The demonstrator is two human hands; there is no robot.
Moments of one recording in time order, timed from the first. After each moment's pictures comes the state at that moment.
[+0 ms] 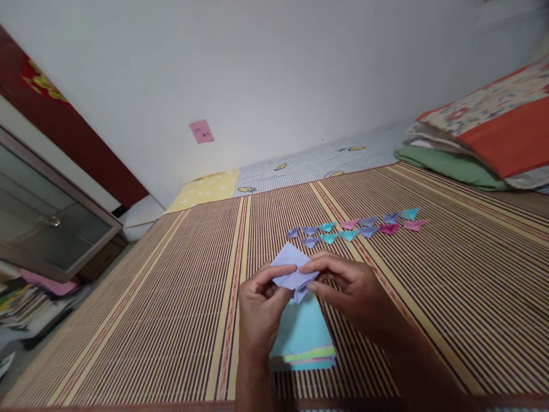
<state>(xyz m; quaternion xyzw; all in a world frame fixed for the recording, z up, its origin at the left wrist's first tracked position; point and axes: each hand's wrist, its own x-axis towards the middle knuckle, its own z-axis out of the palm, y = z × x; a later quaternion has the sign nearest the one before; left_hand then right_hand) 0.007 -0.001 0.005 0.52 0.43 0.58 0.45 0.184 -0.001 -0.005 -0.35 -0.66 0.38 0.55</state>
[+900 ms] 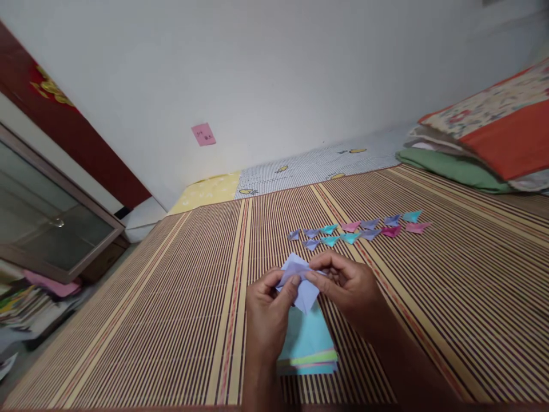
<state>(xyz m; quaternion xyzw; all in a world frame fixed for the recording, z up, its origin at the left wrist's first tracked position) 0.011 -0.003 0.001 0.56 0.45 0.53 0.45 0.174 0.002 -0.009 -0.42 -0.58 0.41 0.57</state>
